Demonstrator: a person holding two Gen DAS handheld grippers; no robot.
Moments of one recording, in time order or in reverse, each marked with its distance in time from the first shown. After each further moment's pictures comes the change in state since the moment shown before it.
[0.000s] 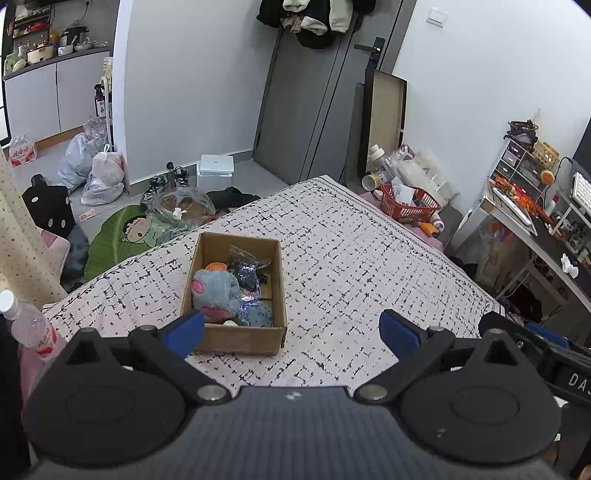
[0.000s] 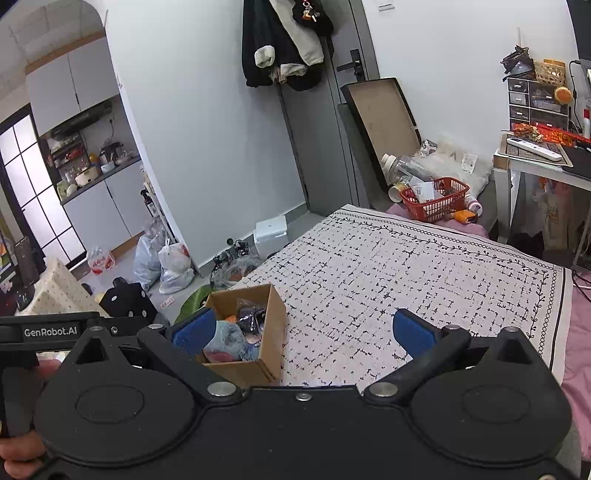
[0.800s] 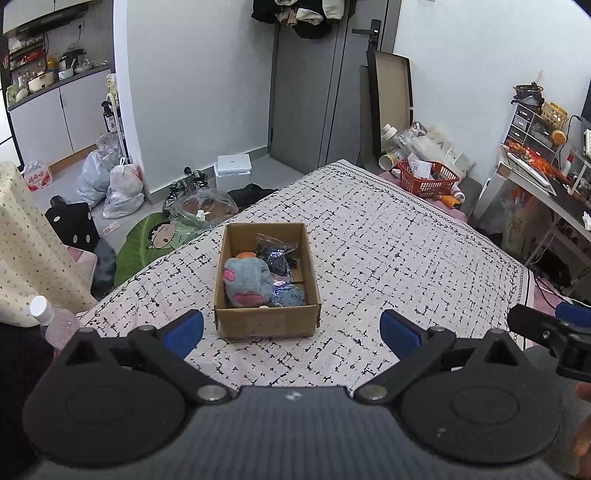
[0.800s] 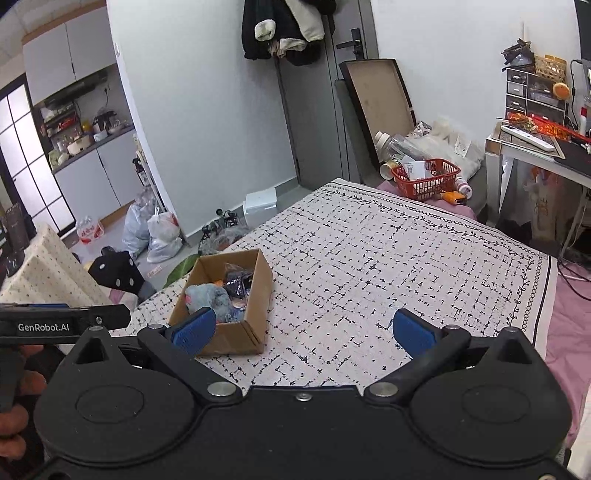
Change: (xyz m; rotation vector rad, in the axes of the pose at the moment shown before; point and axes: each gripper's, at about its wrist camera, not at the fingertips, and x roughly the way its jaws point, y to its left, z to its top) left arm -0.006 0.002 -0.023 0.110 0.016 0.093; right arm -0.008 0.004 -0.017 -0.052 0.086 -0.046
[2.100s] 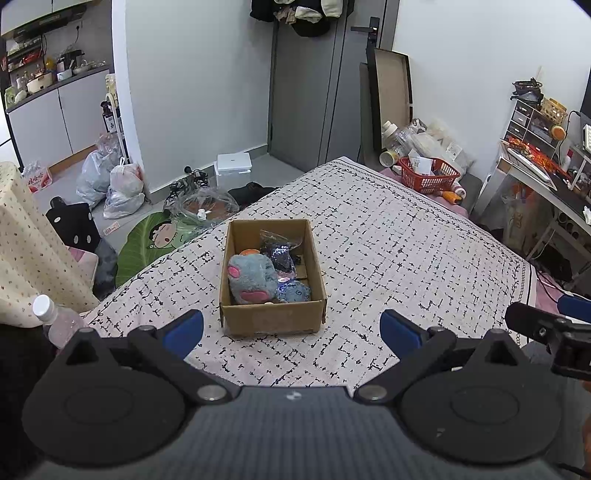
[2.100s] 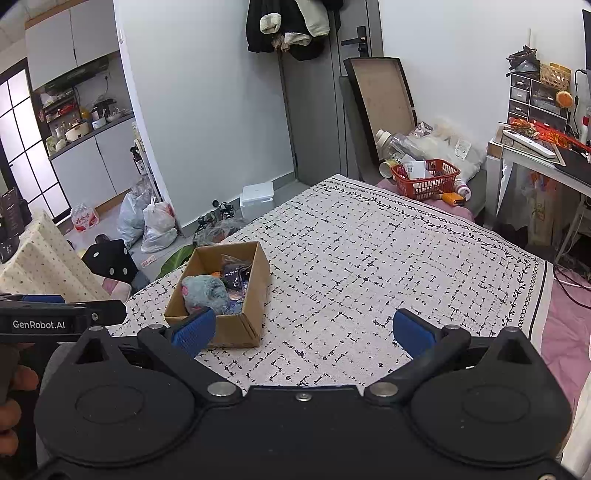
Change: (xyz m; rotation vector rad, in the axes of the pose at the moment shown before) left arm 0.001 0.005 -0.004 0.008 0.004 0.000; right arm 0.001 0.007 0.000 -0.032 0.015 -0.020
